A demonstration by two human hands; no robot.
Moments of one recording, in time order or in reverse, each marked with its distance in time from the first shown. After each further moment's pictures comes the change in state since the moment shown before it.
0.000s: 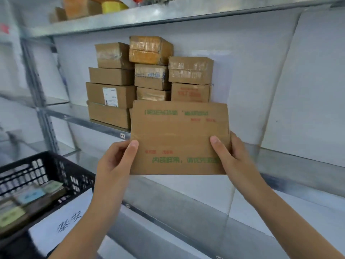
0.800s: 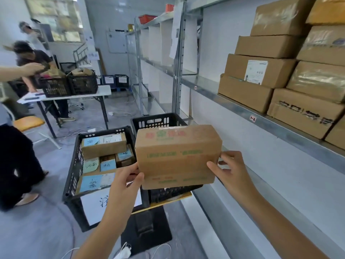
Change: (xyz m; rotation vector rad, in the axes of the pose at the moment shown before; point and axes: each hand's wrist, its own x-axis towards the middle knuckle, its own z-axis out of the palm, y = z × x) left_hand -0.093 -0.050 -0.250 0.422 0.554 -0.311; right_hand -0.026 0.033 0.287 0.035 -0.660 -0.056
